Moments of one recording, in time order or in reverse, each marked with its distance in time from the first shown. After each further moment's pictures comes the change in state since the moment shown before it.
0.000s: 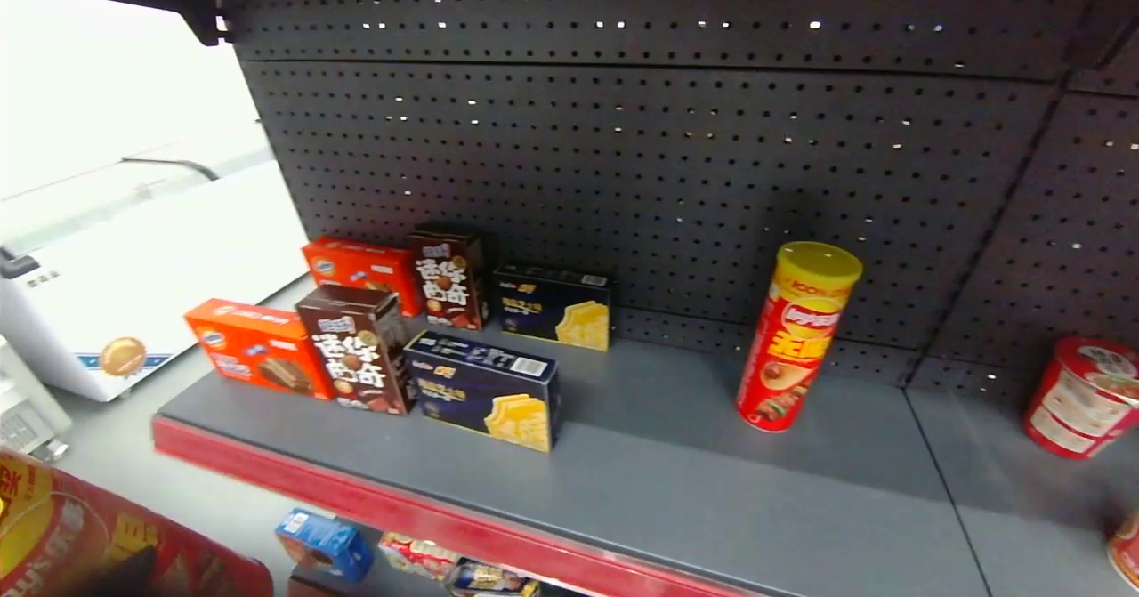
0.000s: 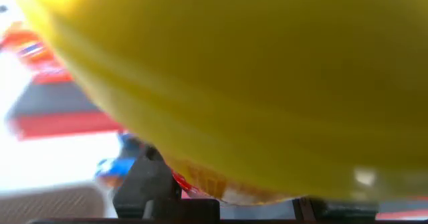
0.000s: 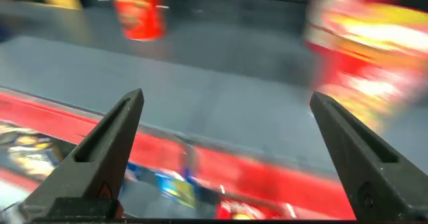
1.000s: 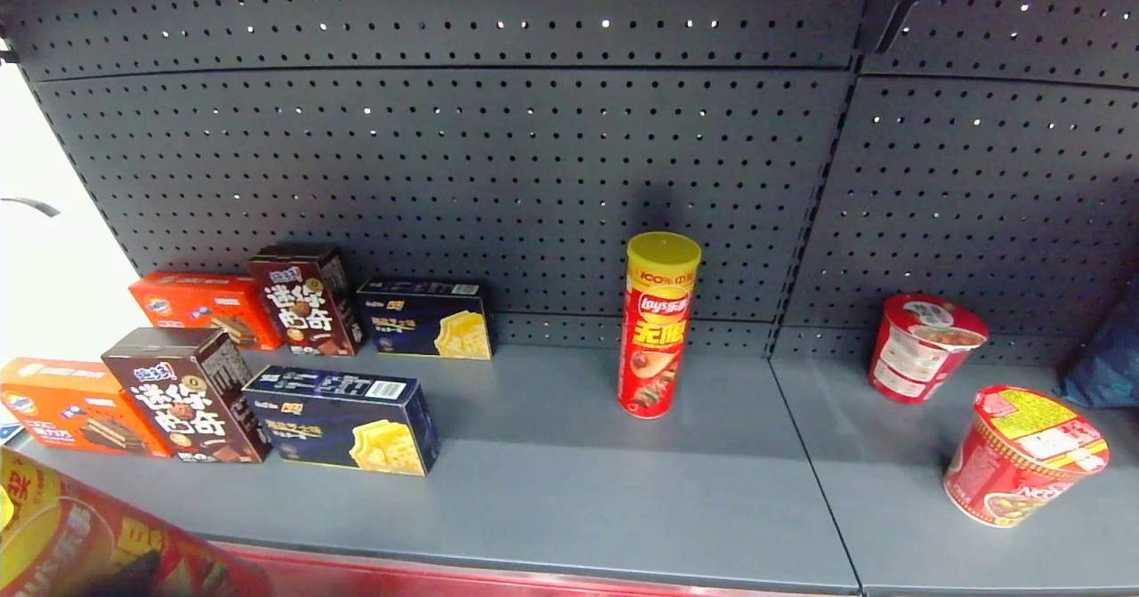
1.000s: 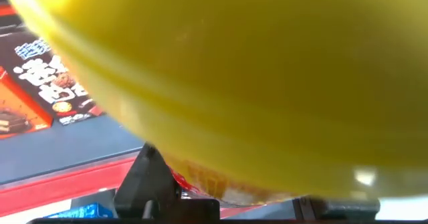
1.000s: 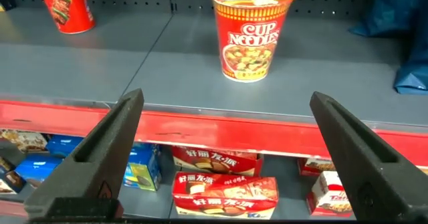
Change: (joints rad) left arm 0.007 0.002 0.011 0.001 0.002 -0.002; right arm 0.000 0.000 0.000 0.001 0.000 -0.001
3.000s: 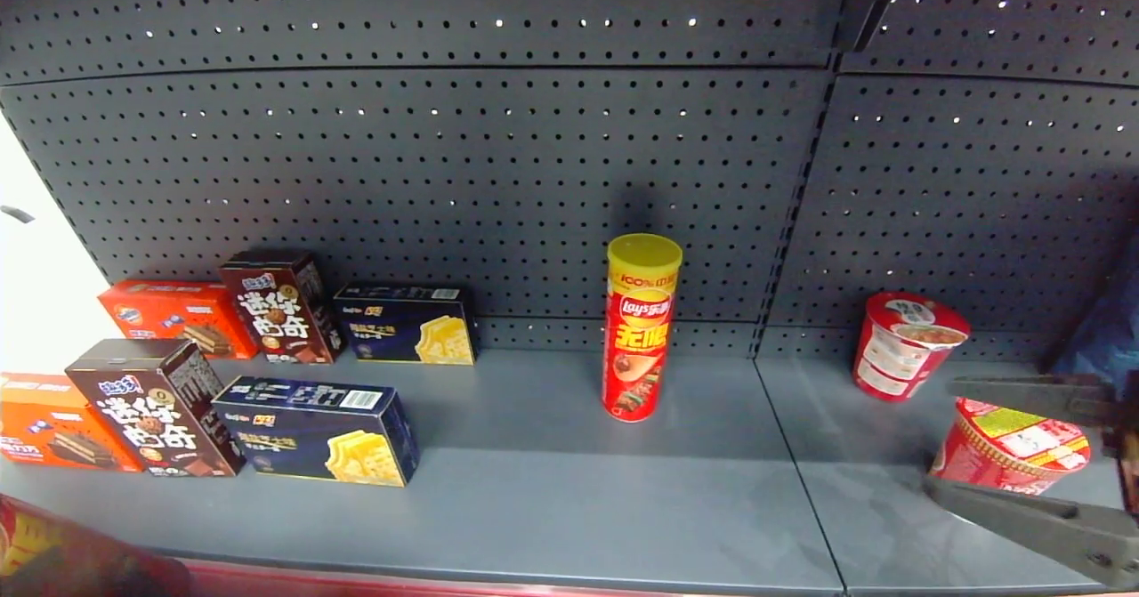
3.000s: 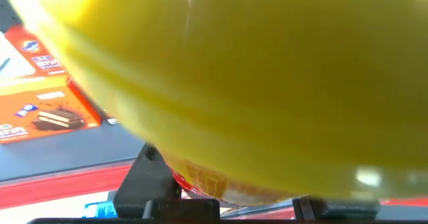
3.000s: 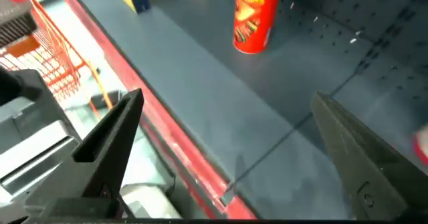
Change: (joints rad) left arm 0.051 -0.099 -0.104 0.166 0.106 0.048; right arm 0.424 1.046 -0.667 -0.068 0.344 -0.133
